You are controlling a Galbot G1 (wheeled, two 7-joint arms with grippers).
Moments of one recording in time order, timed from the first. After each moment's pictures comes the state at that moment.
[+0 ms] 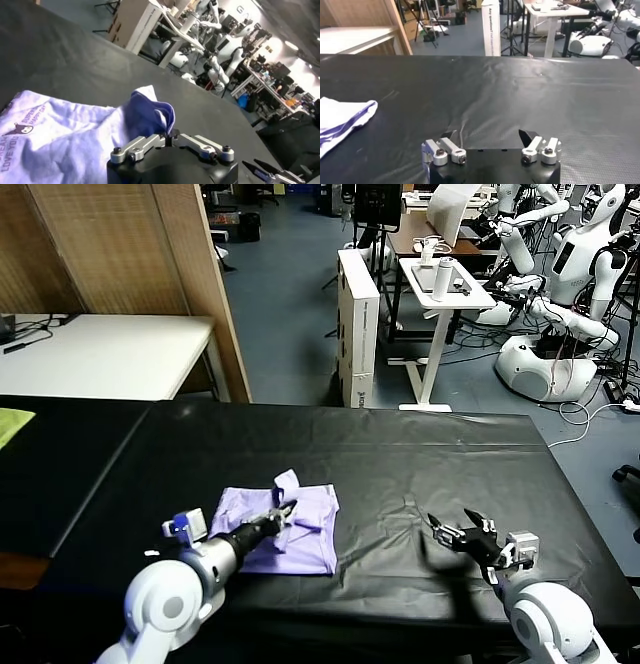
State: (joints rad) left arm 1.26 -1.24 -0.38 -2.13 -1.07 0.74 -0.27; right arm -1.41 1.01 0.55 2.03 0.63 -0.52 0.09
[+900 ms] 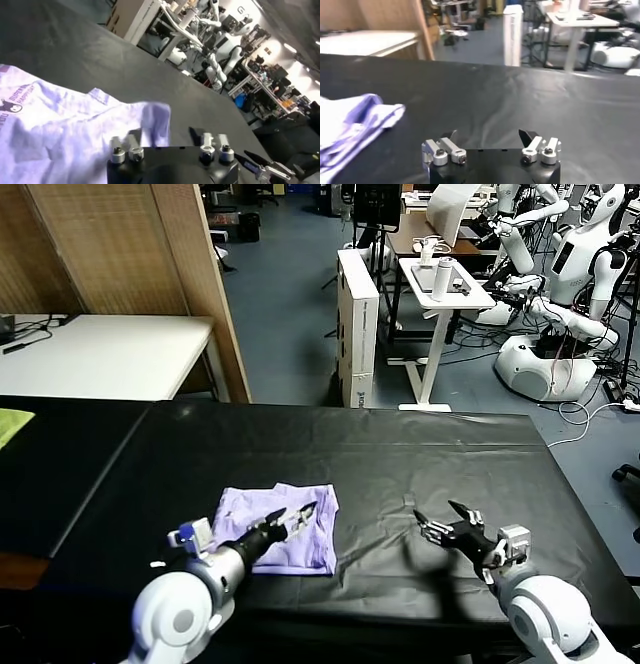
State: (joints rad) left arm 1.32 -1.30 -0.42 -2.20 -0.94 0.74 -0.22; right arm -1.35 0.91 0.44 2.08 0.66 -0.49 0.00
